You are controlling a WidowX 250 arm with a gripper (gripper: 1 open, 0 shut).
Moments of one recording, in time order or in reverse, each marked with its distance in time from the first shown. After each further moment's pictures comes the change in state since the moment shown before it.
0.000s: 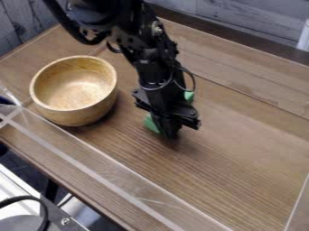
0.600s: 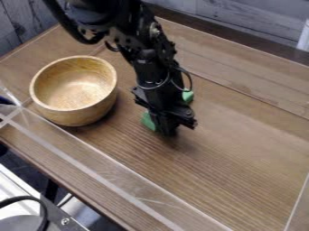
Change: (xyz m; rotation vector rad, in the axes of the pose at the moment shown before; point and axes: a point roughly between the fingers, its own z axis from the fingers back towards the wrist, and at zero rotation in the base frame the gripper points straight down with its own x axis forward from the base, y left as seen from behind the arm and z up) arm 0.001 0.007 -0.003 0.038 -0.004 -0.053
